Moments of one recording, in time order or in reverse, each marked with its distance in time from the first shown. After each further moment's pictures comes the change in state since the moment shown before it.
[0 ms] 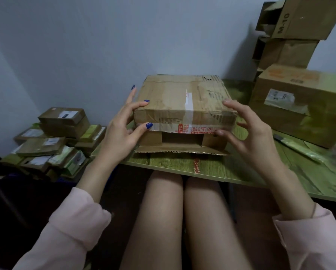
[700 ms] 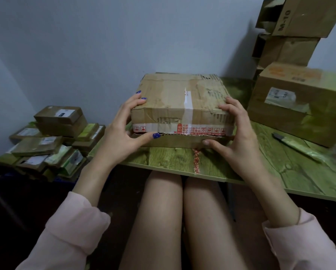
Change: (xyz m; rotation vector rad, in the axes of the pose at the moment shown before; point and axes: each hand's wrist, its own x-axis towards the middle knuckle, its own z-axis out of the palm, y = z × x) left_hand -0.001 -0.008 0.000 -0.059 -0.055 -0.030; right_hand -0.006 -0.001 0.028 0.055 0.046 0.097
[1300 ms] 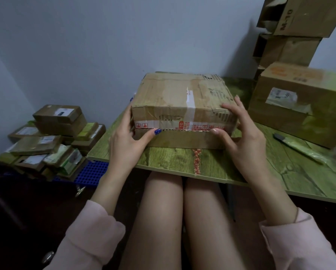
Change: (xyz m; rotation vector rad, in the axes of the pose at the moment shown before) left_hand -0.005 -0.016 0.028 0.011 0.275 -0.125; right_hand 0.000 0.000 -0.001 -0.096 0.131 0.022
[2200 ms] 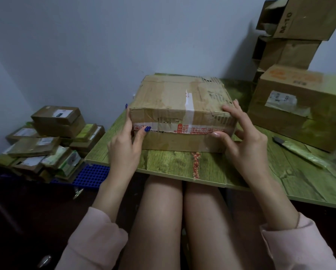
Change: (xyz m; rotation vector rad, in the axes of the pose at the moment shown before) left_hand -0.004 -0.001 0.007 0.329 0.117 0.131; right_hand 0.003 0.006 0.000 0.086 0.004 0.009
